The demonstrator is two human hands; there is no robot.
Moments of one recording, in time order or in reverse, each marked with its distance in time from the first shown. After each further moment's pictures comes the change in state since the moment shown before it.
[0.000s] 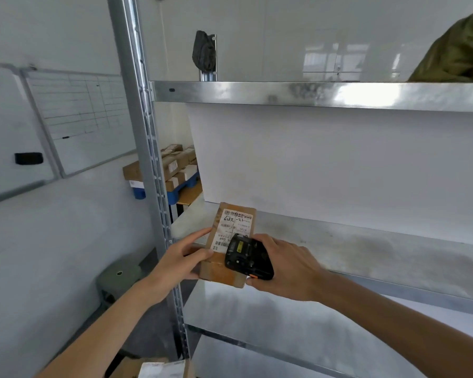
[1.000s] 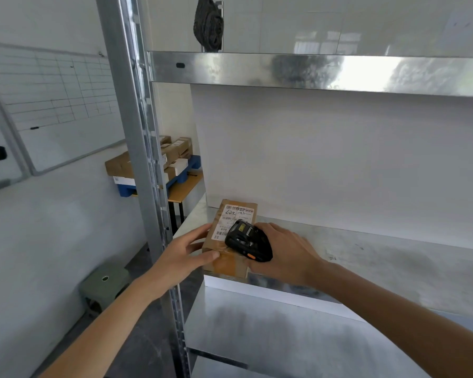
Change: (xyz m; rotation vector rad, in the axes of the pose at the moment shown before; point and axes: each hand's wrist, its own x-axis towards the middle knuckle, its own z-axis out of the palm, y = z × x) left_hand 0.109 -0.021 -0.051 0.136 -0.104 0.132; right_hand 0.125 0.010 0.026 0.092 0.040 0.168
